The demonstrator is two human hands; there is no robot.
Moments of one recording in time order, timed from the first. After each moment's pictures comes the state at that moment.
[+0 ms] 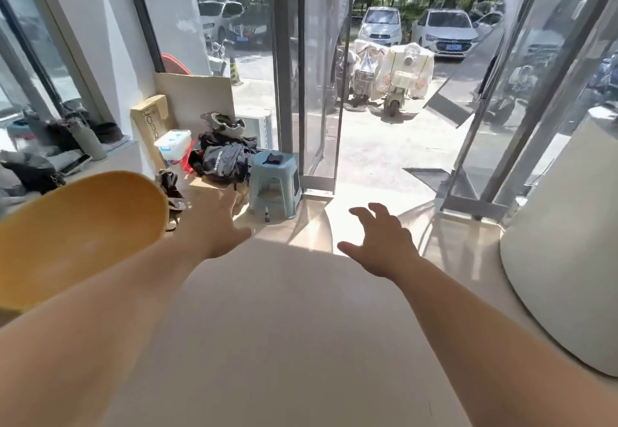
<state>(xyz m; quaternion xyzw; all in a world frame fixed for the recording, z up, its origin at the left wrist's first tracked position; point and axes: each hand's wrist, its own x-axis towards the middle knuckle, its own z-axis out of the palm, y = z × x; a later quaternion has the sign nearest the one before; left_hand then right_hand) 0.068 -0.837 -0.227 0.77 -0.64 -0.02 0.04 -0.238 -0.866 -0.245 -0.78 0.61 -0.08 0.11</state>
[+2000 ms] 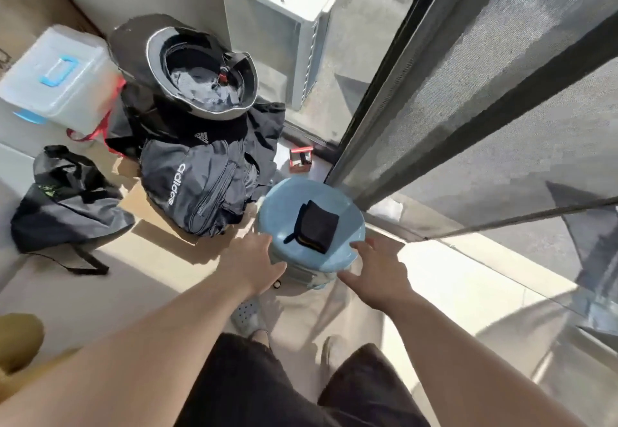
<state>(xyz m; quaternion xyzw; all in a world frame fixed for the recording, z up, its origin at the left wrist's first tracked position) 0.494 -2.066 -0.579 0.77 -0.50 -0.38 -0.06 0.258 -2.142 -0.565 -0.72 0.58 0.22 0.30</state>
